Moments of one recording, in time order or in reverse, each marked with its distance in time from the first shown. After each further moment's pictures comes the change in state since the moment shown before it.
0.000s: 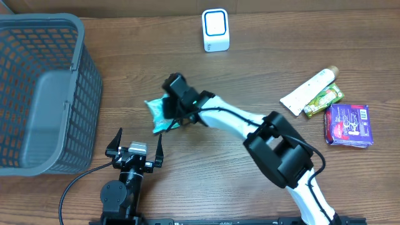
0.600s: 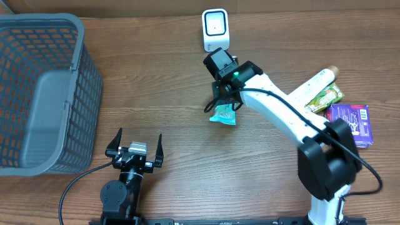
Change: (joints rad) left arm 0.000 0.000 0.000 0.000 0.000 0.000; right arm -0.179 -0.293 -0.014 -0.591 0.381 -0.204
